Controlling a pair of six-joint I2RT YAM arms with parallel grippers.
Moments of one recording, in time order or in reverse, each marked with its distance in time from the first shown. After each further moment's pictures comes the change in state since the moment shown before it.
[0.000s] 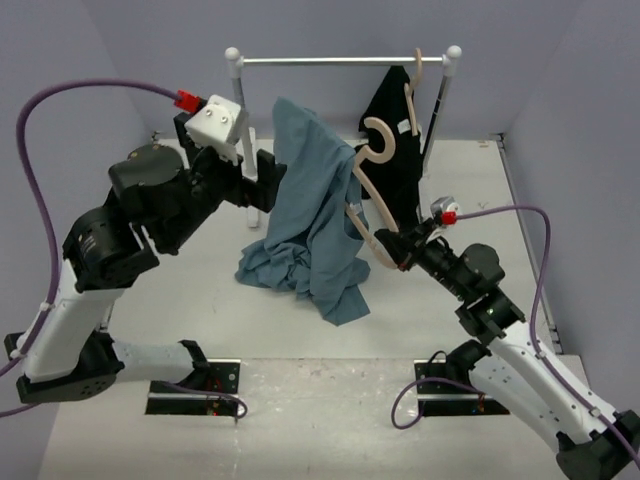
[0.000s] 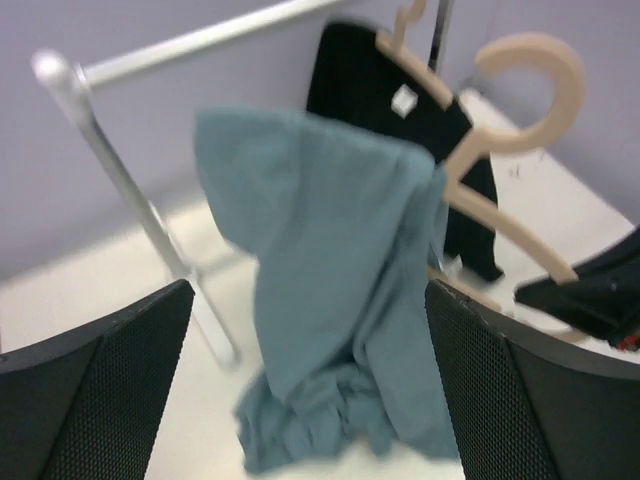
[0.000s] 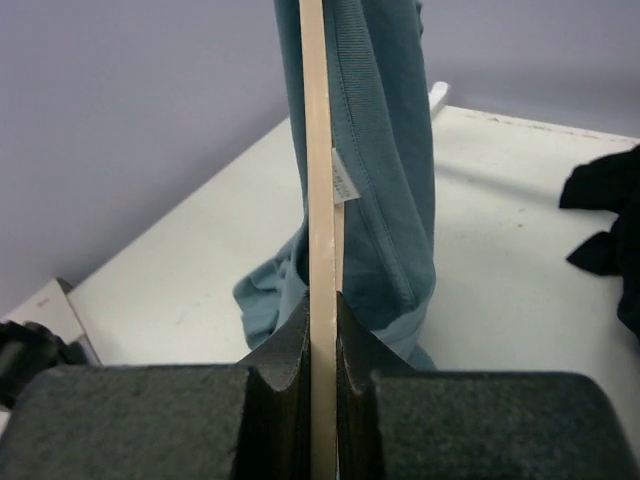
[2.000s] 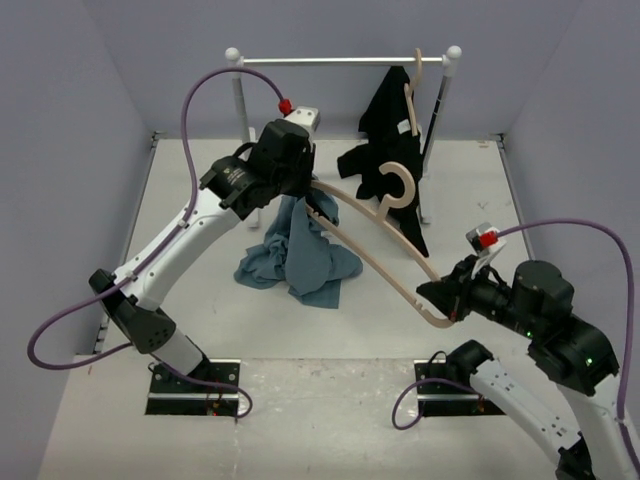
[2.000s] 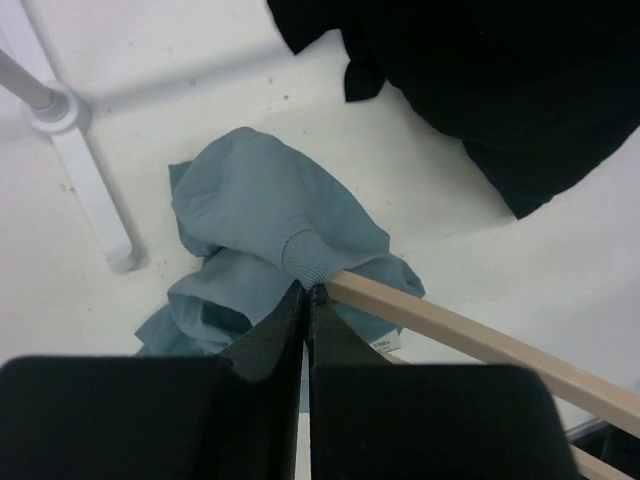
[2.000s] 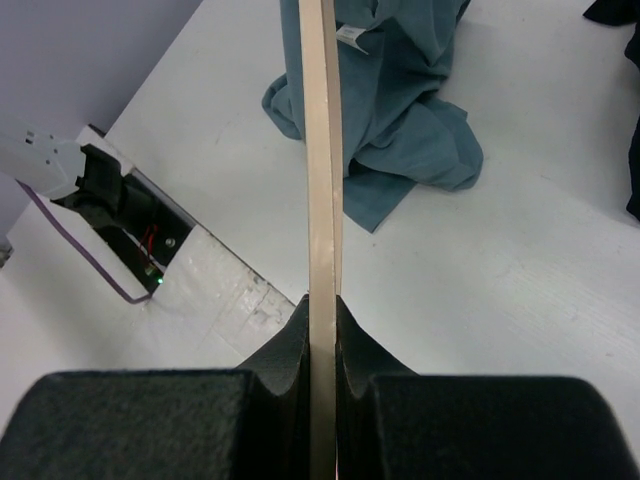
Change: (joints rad) left arm 0.230 0.347 -0.165 0.031 0.214 -0.294; right arm 0.000 -0.201 0.489 -1.124 -0.035 0.002
